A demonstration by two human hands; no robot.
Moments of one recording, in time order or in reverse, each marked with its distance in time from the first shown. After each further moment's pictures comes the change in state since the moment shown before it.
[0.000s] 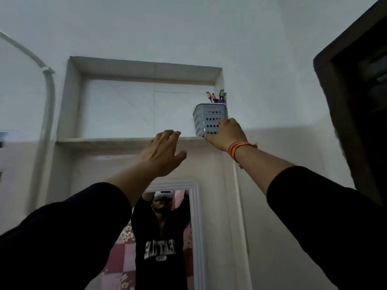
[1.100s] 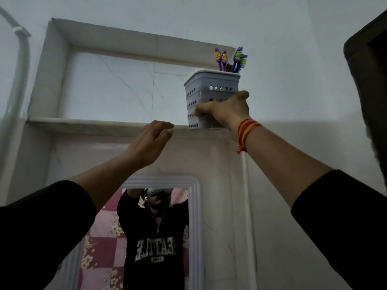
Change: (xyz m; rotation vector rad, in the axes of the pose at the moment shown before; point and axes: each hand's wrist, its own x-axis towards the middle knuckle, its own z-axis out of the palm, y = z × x) left_hand 0.030 -0.058 0.060 -0.520 0.123 -0.072; right_hand 0.028 -0.023 0.015 0.642 0.059 0.149
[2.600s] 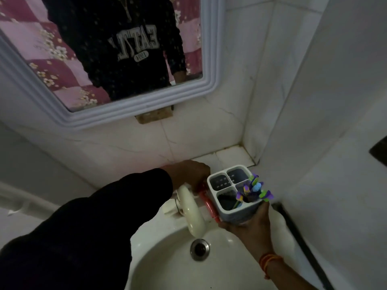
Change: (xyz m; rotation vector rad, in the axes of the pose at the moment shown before) left_hand -0.556 -0.104 0.316 0.053 -1.852 0.089; right_hand -0.668 0.409 0.007 -0.182 -0.223 0.948
